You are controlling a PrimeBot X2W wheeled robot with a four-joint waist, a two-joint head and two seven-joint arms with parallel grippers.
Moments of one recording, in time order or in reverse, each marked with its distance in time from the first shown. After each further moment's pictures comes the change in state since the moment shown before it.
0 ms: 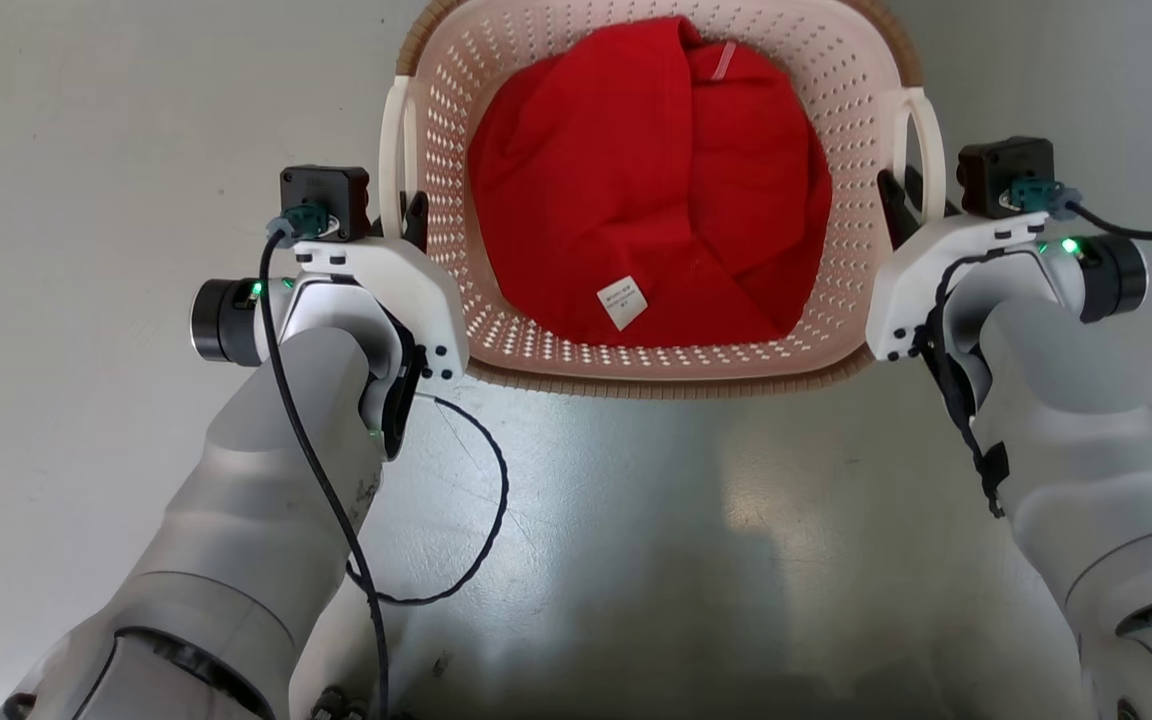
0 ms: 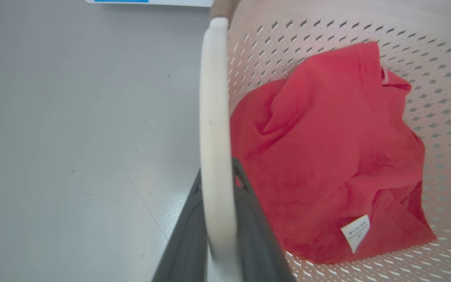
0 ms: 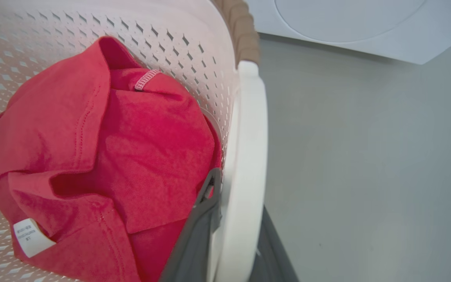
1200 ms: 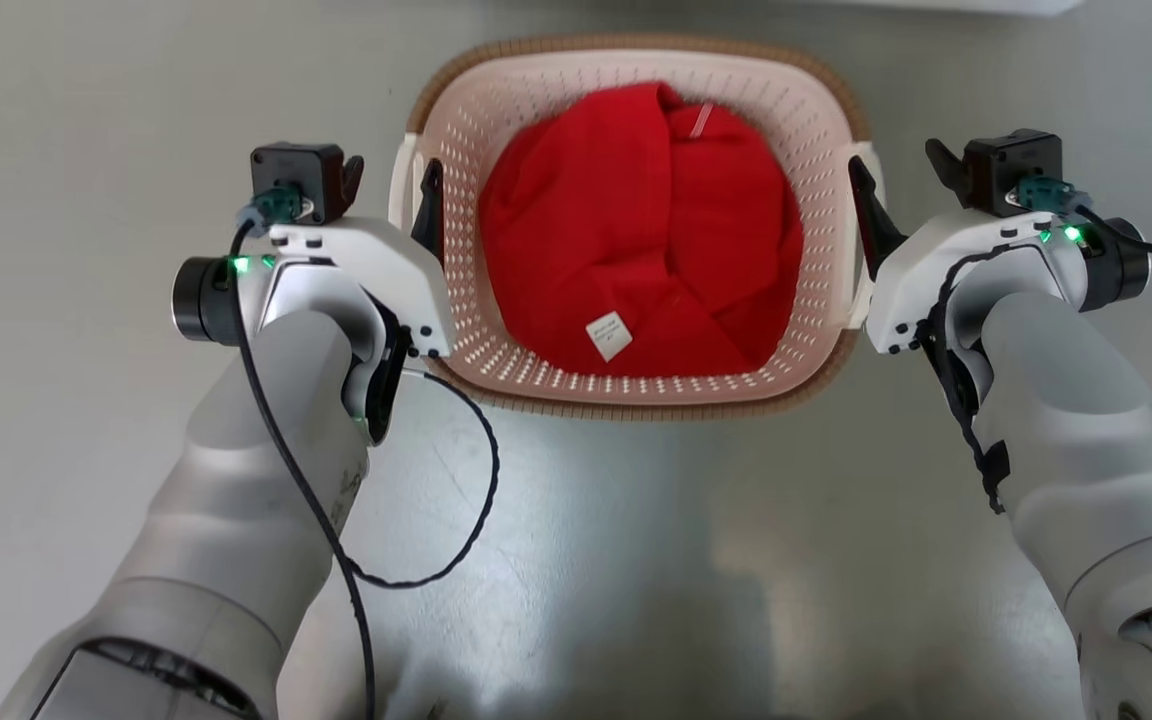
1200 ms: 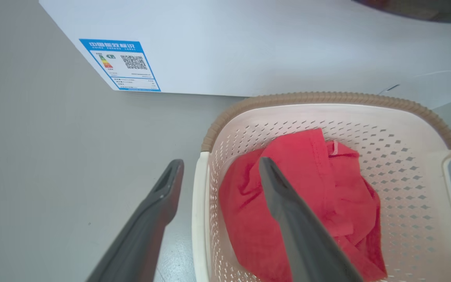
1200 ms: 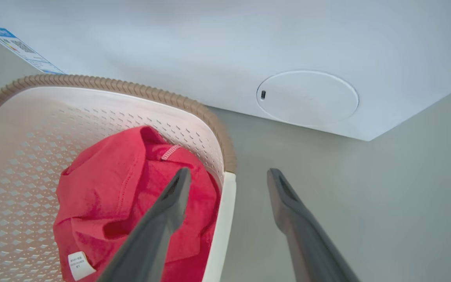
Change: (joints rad) left arm 0.020 0.021 0.157 -0.082 0.141 0.009 -0.008; right arm 0.008 -0.001 -0.042 -0.037 -0.052 0.001 -0.053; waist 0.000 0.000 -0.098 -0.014
